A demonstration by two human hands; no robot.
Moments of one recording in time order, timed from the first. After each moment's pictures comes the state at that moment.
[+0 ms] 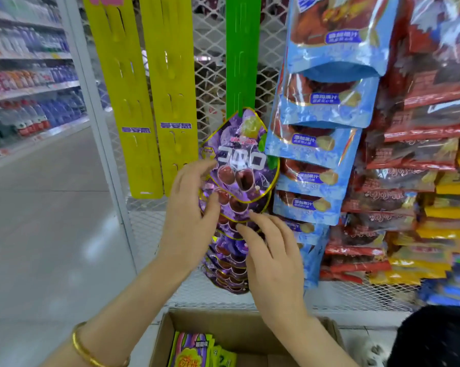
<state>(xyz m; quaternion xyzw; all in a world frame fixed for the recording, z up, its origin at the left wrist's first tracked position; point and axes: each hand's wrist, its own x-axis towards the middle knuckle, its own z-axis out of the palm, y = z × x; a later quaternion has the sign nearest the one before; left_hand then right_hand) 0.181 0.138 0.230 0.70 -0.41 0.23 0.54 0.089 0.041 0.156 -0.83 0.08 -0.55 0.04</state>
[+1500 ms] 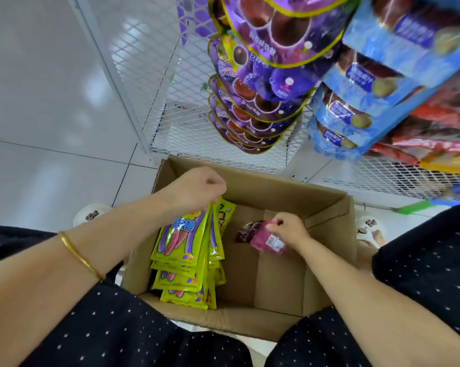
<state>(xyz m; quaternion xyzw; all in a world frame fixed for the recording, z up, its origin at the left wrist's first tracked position) 0.163 0.182 0.040 0.83 -0.15 -0.41 0.35 0.041 -0.013 -0.128 -0.84 0.31 0.16 0.41</state>
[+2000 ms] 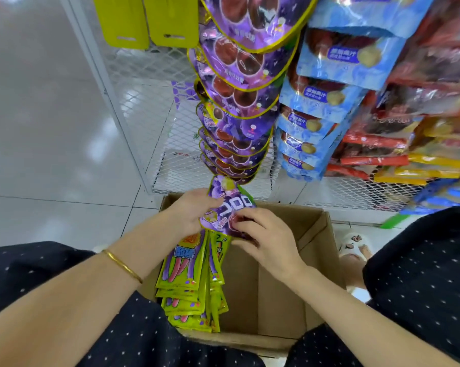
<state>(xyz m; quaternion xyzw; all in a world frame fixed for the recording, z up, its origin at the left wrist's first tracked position) 0.154 0.169 0.056 0.66 0.02 -0.45 0.59 0.021 0.044 -0.001 -0.94 -0.06 -0.26 0.21</state>
